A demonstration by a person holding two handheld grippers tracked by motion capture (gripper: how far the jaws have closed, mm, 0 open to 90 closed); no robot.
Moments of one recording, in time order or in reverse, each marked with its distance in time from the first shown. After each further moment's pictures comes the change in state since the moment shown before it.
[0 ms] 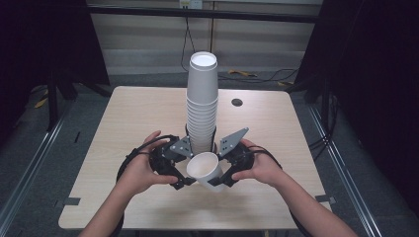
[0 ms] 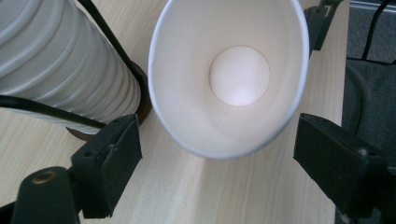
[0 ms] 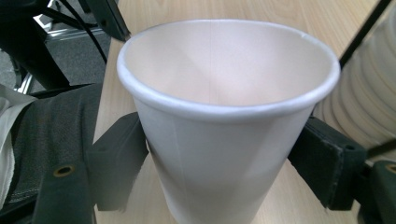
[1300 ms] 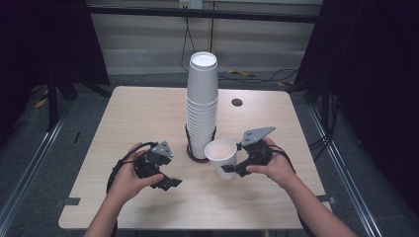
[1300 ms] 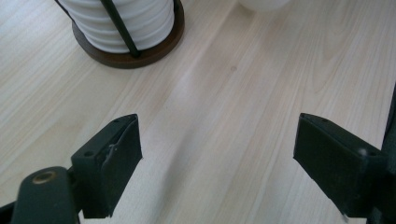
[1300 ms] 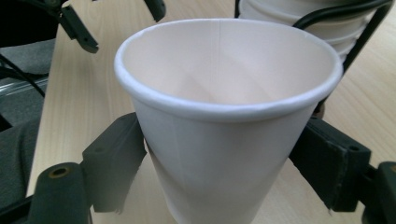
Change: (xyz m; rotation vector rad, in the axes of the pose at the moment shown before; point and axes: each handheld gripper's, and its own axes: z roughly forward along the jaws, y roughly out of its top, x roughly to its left) left arm 0.016 -0.066 0.016 -0.014 0.044 -0.243; right arm -0.020 -0.043 -0.028 -0.168 -0.204 0.140
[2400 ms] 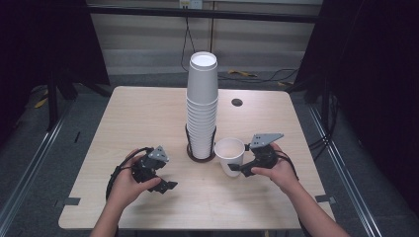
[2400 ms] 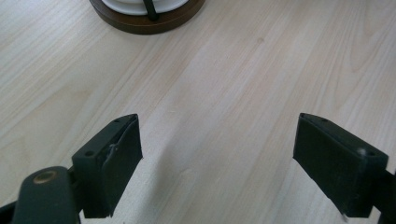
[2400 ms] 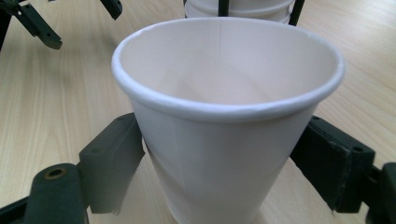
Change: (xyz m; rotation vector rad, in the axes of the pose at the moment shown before) left arm 0.008 -0.023 0.013 0.013 0.038 -0.029; right arm -0.016 -0.040 0.000 -0.059 -0.096 0.053
